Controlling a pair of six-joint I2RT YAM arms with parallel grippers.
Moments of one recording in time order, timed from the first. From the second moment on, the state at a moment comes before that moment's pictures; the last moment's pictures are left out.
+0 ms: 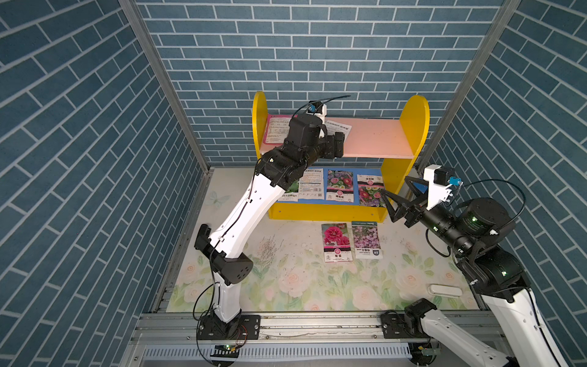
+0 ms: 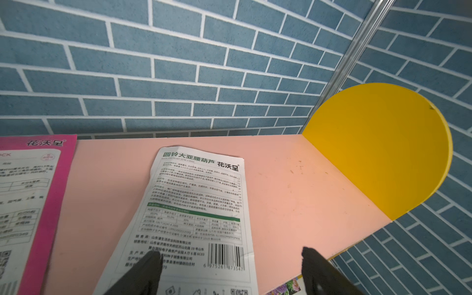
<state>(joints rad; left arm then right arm) -0.73 1.91 2.43 -0.76 -0.18 -0.33 0.47 0.78 1.25 -0.48 -0.19 0.11</state>
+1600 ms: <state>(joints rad) -0.69 1.53 1.58 -0.16 0.09 -0.98 0.47 0.72 1.25 -0.48 -0.26 0.11</state>
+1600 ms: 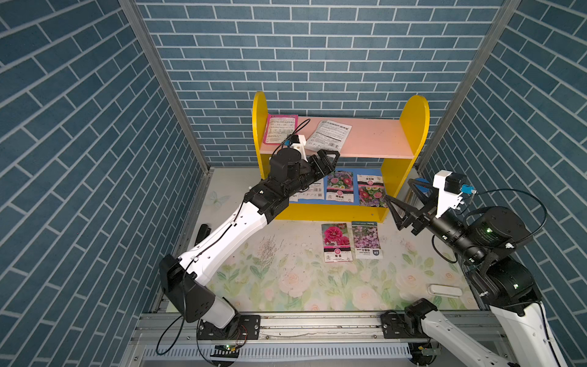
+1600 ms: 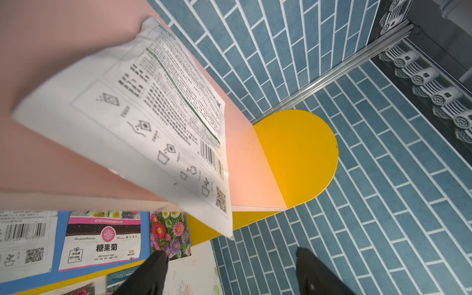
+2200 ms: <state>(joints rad) -0.65 1.61 1.66 -0.13 0.15 -1.01 0.47 0.72 1.25 -0.48 -0.25 0.11</state>
